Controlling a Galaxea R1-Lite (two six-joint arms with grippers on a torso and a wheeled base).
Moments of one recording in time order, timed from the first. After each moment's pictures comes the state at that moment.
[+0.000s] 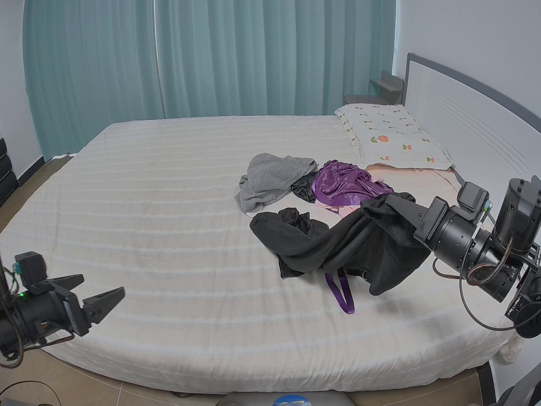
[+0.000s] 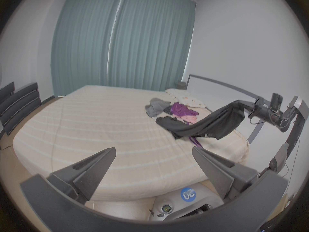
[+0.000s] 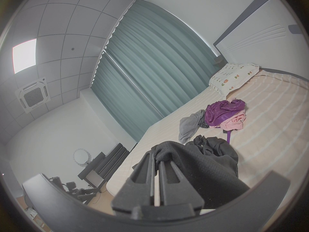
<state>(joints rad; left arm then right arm) -0.21 1.01 -0.34 -0.25 -0.09 -0.15 0.57 1.56 -0.48 -1.06 -0.04 0.69</state>
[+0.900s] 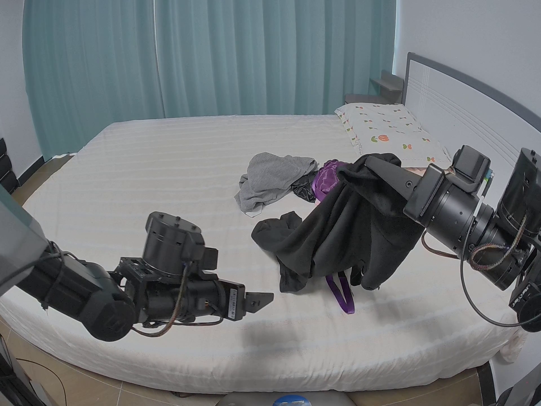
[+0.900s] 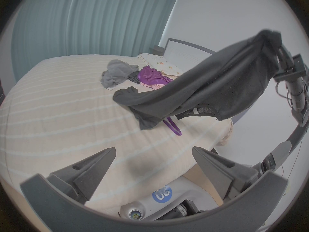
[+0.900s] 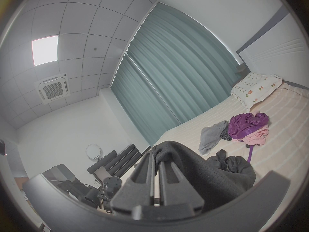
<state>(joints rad) -0.60 1.84 -0.71 -0.48 -0.09 -0.29 0.69 1.54 -0.62 -1.04 -0.04 0.59</state>
